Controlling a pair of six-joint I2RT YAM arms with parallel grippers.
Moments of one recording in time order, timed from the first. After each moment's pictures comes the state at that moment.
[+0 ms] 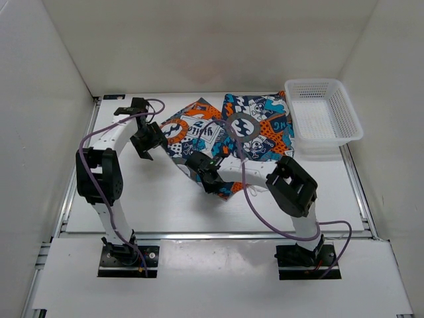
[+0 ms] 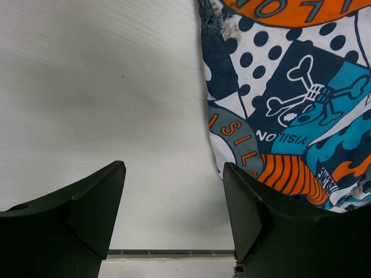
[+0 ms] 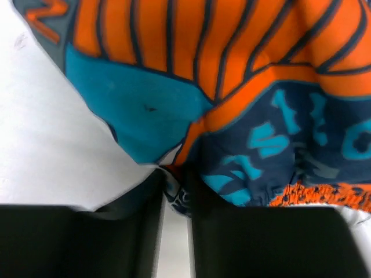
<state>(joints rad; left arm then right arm) -0.11 1.87 1.51 -0.94 0.10 -0.63 1.02 2.01 1.43 -0.70 0.26 0.52</state>
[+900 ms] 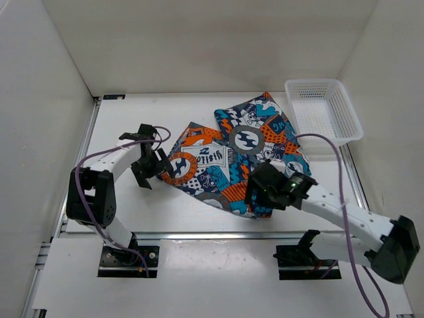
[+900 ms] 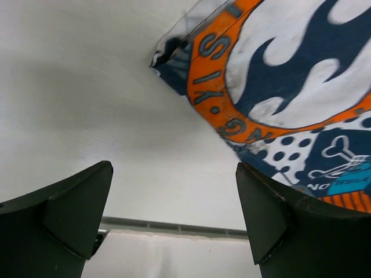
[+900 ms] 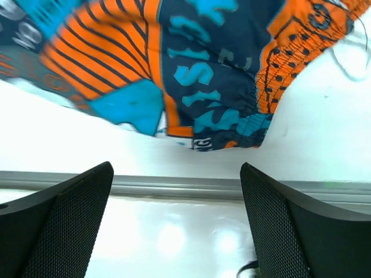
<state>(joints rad) -0.21 1.63 1.09 -0.90 0.06 -0.68 0.92 1.12 0.83 -0.90 0.26 0.91</state>
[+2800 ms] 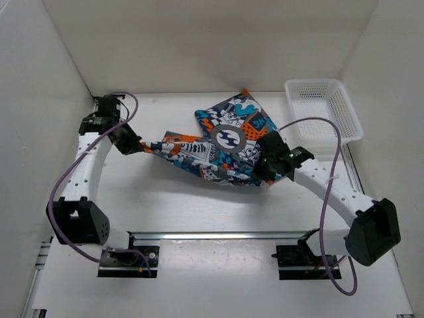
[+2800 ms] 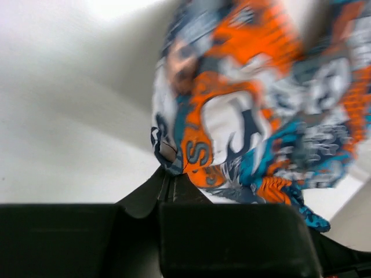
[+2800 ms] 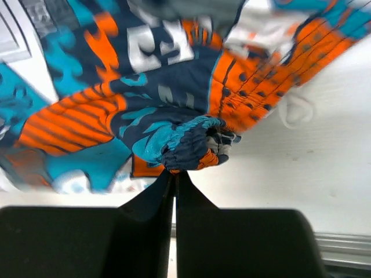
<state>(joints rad) -0.01 1.44 1.36 -1.00 0.09 -0.66 0.60 1.30 0.96 -0.70 0.06 0.92</state>
